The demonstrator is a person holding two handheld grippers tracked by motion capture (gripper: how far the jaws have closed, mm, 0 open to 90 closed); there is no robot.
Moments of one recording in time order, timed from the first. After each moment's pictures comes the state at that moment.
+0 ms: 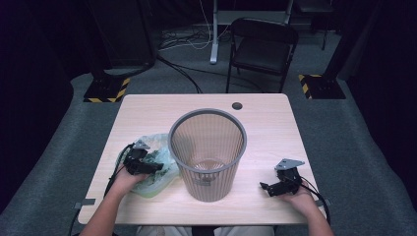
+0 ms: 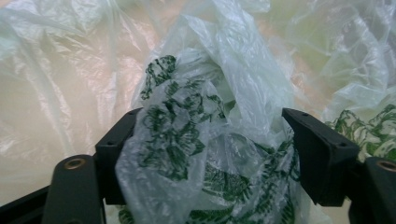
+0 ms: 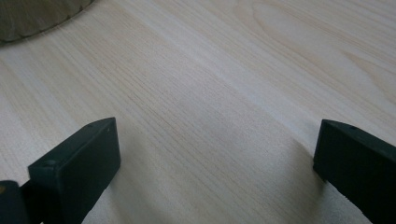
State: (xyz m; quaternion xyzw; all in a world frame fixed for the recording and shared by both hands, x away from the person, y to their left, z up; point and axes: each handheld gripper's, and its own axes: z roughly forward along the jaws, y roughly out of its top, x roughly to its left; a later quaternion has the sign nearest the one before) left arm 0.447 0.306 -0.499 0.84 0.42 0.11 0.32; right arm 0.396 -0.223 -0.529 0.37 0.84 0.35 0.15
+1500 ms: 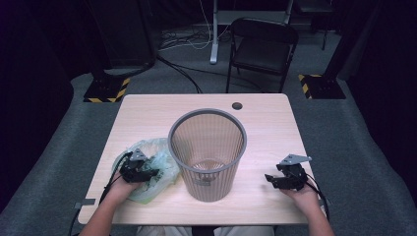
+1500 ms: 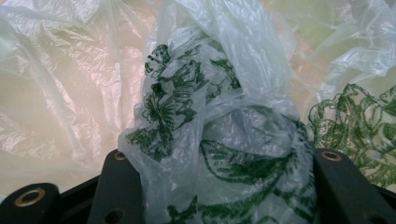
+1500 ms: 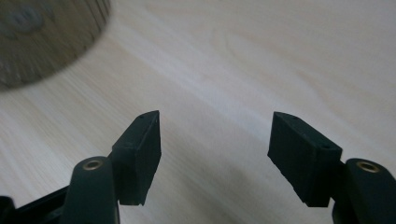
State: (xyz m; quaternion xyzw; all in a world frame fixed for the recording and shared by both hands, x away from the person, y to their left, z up) left arm 0.422 0.318 -0.513 0.86 0.38 0.14 0.32; right arm 0.390 -0.227 -0.494 0.41 0.82 0.35 0.17
